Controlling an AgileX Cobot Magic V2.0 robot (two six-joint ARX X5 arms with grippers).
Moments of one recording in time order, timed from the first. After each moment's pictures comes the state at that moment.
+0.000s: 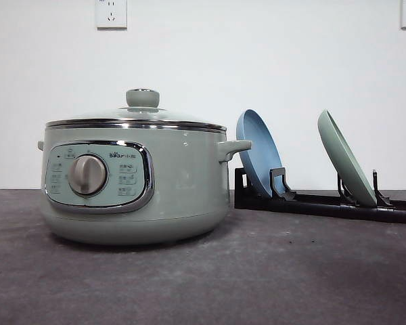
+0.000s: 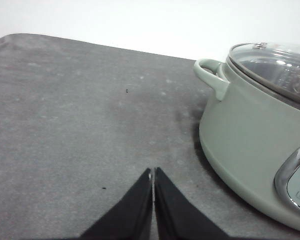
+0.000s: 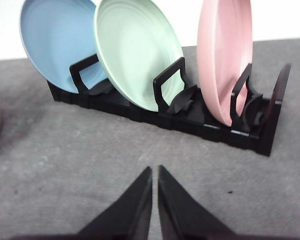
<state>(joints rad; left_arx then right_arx) 0.01 0.00 0.03 -0.18 0.05 -0.15 0.02 0.01 0.02 -0.17 -0.06 0.15</state>
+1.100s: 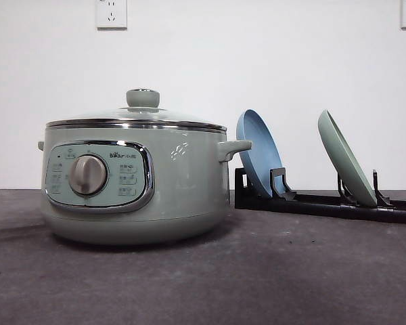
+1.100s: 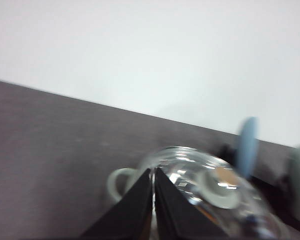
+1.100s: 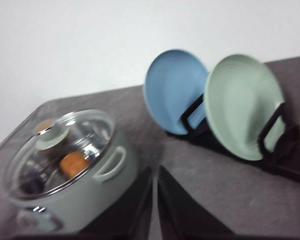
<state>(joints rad) -0.06 0.55 0.79 -0.35 0.17 -0.31 0.02 0.44 0.75 -0.53 -0.40 0.31</state>
